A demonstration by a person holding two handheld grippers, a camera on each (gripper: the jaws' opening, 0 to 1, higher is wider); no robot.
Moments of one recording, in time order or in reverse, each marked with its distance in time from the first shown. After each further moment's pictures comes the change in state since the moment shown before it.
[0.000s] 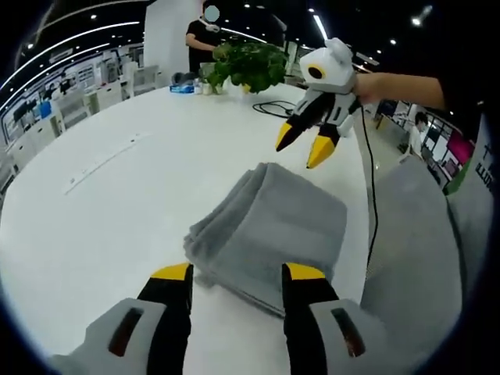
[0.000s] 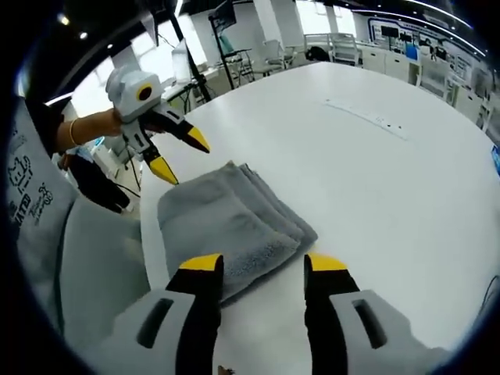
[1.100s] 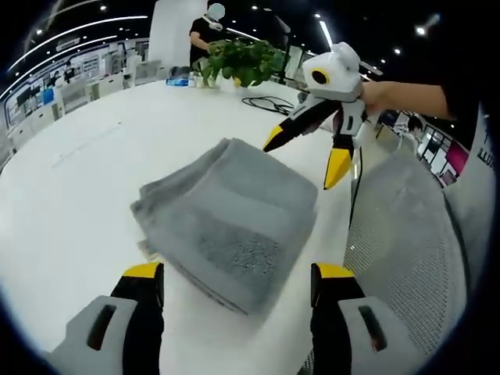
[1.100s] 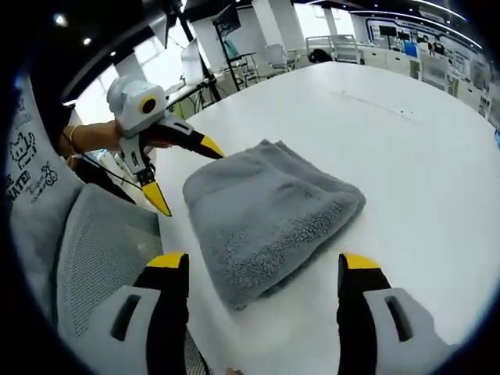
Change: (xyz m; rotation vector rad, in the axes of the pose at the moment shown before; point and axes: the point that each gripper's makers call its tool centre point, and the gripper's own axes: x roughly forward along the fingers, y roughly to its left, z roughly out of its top) left arm 0.012 -0.058 -0.036 -0.062 -0.007 -0.015; right arm 0.014 0.051 -0.036 0.028 -0.051 0.026
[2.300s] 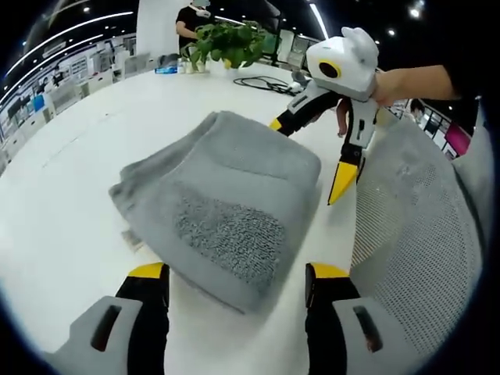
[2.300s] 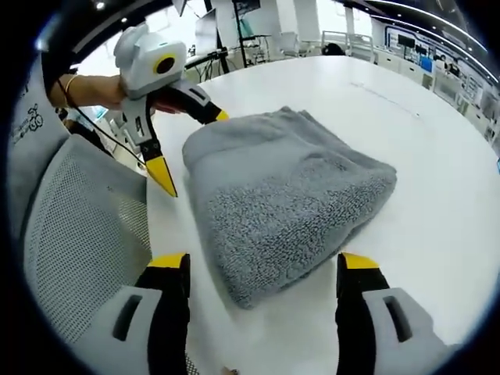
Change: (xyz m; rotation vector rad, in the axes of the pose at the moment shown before) left arm 0.022 -0.003 -0.023 0.068 0.082 -0.003; right arm 0.031 0.004 -0.034 -0.134 0.094 -0.078
